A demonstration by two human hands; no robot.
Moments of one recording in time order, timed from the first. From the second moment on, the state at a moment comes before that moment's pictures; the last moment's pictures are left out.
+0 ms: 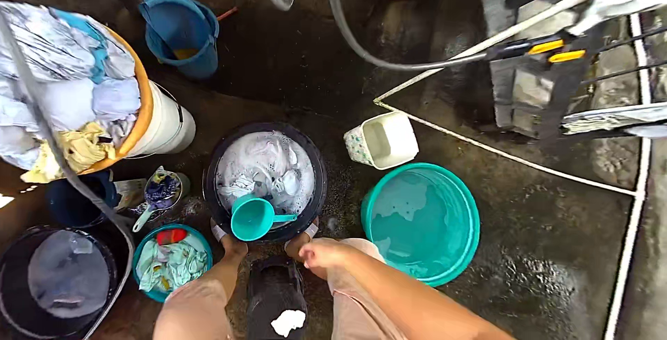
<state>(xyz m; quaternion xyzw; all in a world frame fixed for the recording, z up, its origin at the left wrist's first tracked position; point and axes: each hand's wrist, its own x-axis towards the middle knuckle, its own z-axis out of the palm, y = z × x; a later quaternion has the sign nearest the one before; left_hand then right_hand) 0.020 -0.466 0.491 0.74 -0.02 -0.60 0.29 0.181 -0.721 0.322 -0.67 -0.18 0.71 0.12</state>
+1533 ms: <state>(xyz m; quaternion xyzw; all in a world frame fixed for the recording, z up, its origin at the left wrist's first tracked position) 0.346 -0.346 0.180 0.92 -0.17 -0.33 0.10 0.199 -1.038 0.111 -0.91 0.38 -0.05 0.16</state>
